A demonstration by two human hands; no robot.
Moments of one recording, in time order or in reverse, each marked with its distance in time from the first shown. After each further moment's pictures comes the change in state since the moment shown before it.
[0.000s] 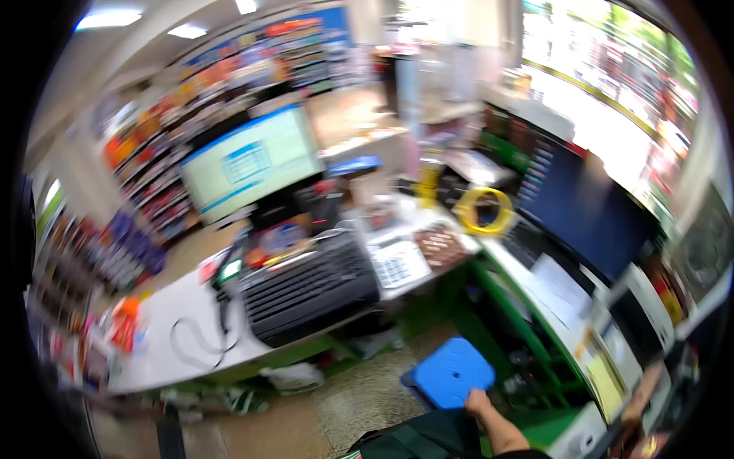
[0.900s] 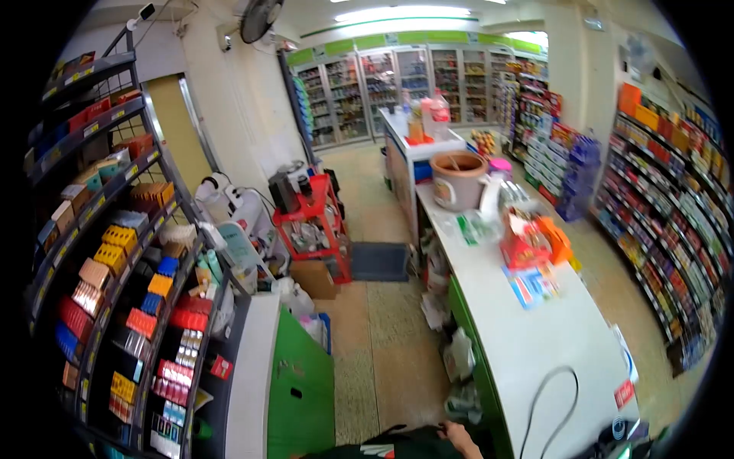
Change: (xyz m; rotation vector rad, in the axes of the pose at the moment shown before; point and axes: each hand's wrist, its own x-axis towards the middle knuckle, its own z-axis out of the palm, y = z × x) left_hand 0.250 -0.018 -0.304 -1.009 0.556 -0.642; right_hand -0.192 -0.839 0.360 -0.836 -1.069 -1.433
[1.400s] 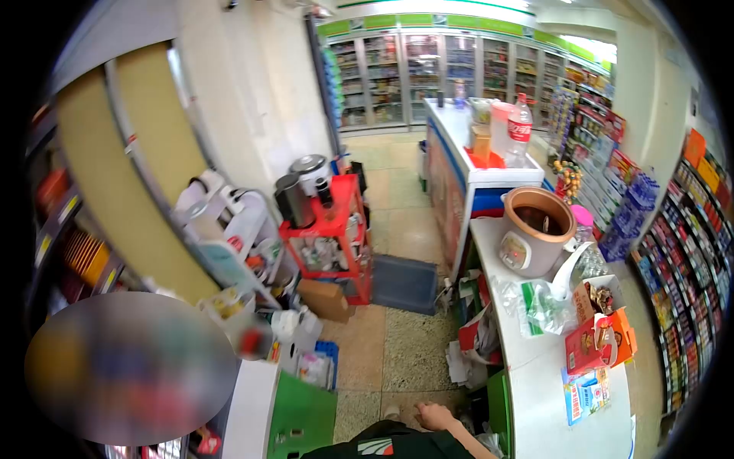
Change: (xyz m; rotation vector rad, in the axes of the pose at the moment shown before) left_hand 0.119 0.267 0.128 0.288 0.098 -0.002; right_hand 0.366 -0.284 -0.170 -0.550 -0.242 -0.347
